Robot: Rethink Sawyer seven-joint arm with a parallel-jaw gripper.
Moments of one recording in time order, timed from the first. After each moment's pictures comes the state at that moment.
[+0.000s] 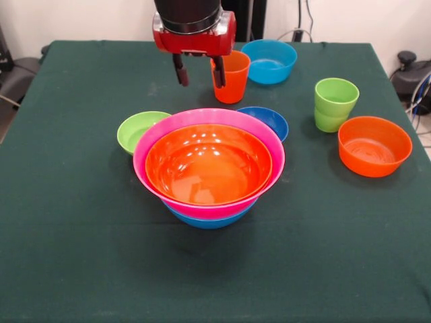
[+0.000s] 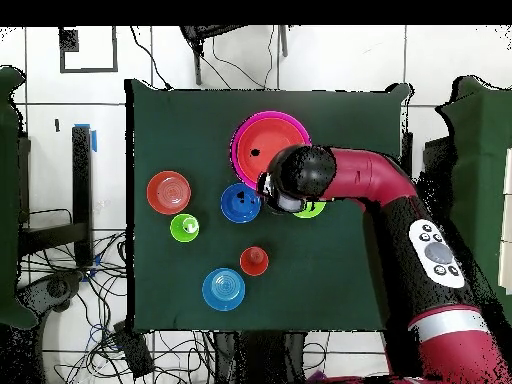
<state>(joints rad) -0.62 -0.62 0.46 1.54 -0.35 0.93 1.92</state>
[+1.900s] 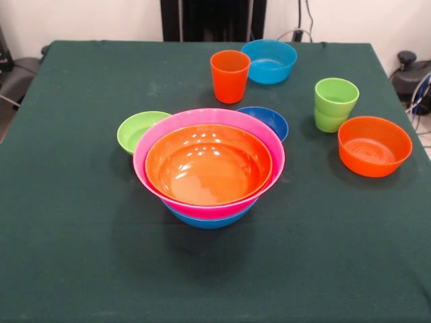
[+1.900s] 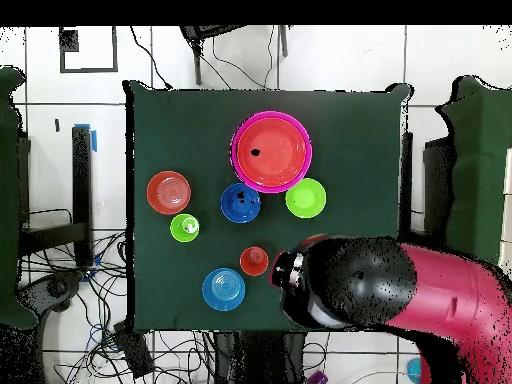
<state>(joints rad) -0.83 -1.37 0.53 1.97 -0.11 1.24 1.84</state>
